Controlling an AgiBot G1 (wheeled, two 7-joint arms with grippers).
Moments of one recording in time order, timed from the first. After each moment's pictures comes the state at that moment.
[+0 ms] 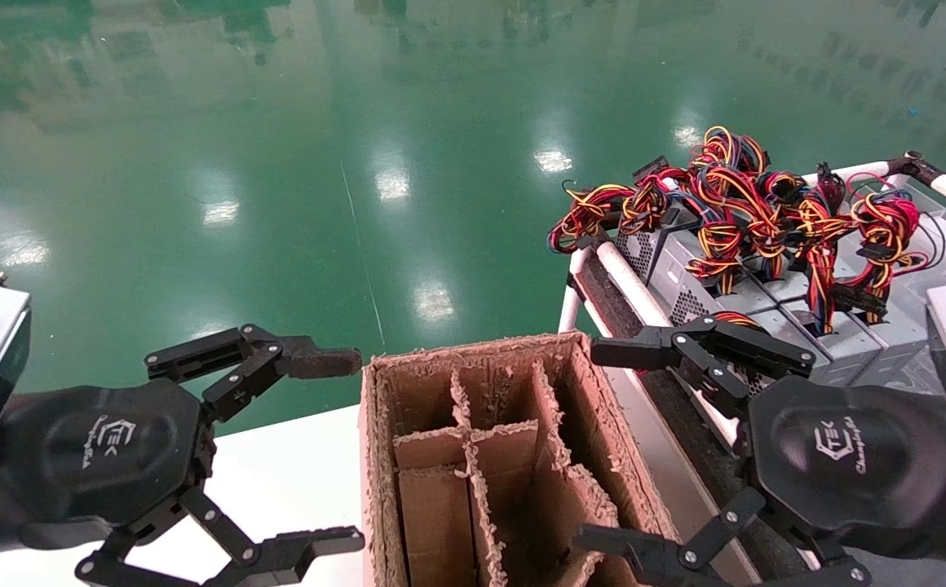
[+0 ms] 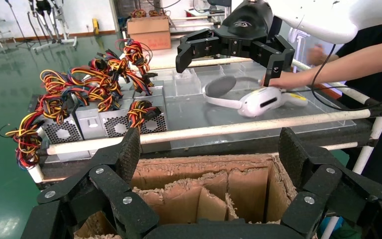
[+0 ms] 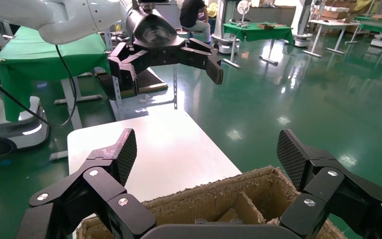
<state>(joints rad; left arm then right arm) -1.08 0.60 0.32 -1.28 0.72 1.49 -0.18 1.07 -0.61 -0.28 1.28 -0.73 -1.49 0.19</state>
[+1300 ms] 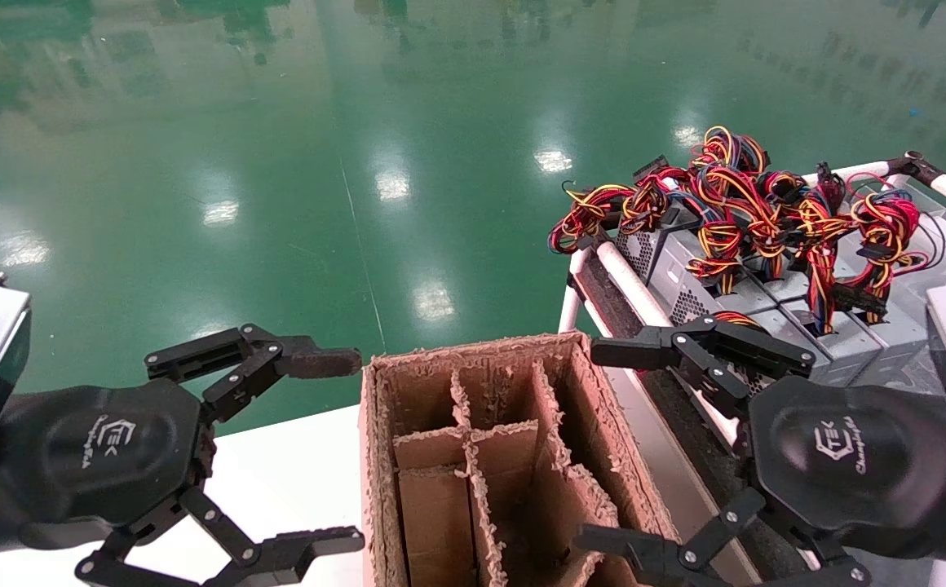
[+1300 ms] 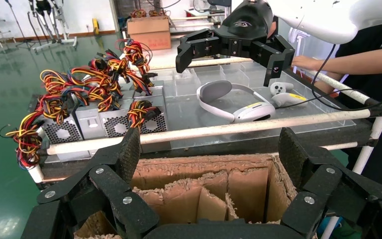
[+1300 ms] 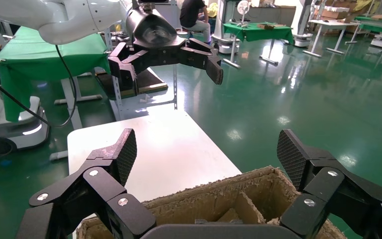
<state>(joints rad) -1.08 0.60 0.32 -1.28 0.72 1.49 -0.18 1.07 -0.61 -0.28 1.28 -0.73 -1.49 0.19</state>
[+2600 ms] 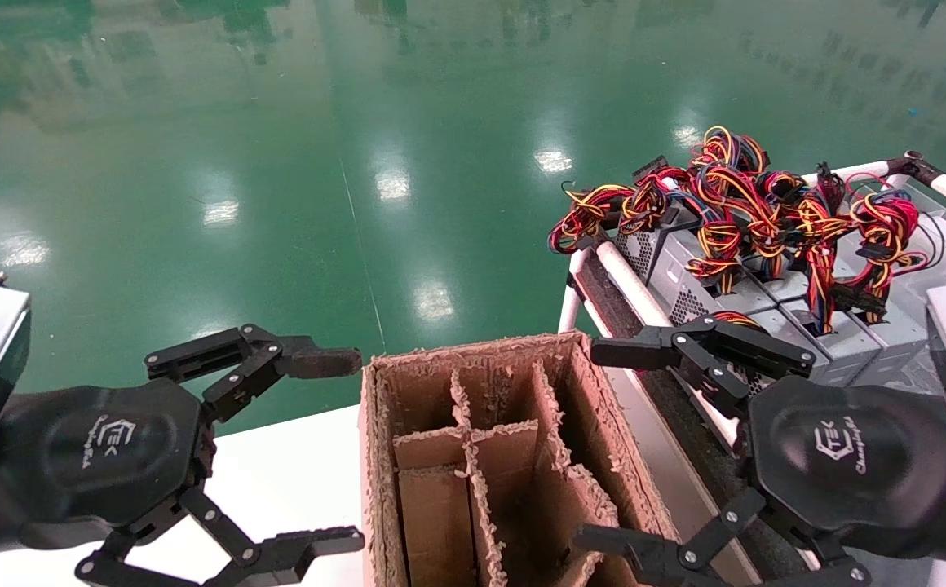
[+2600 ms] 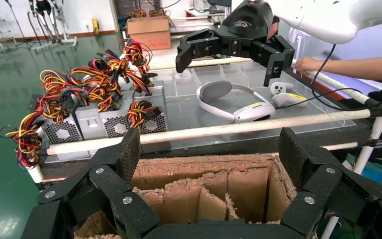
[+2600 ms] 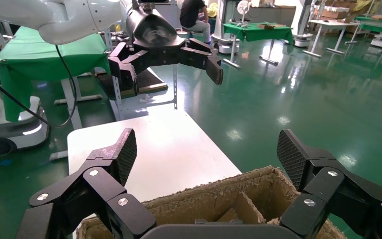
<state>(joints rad) -1.08 0.60 0.32 -1.28 0.72 1.49 -0.18 1.07 -0.61 -0.28 1.28 -0.73 -1.49 0.19</state>
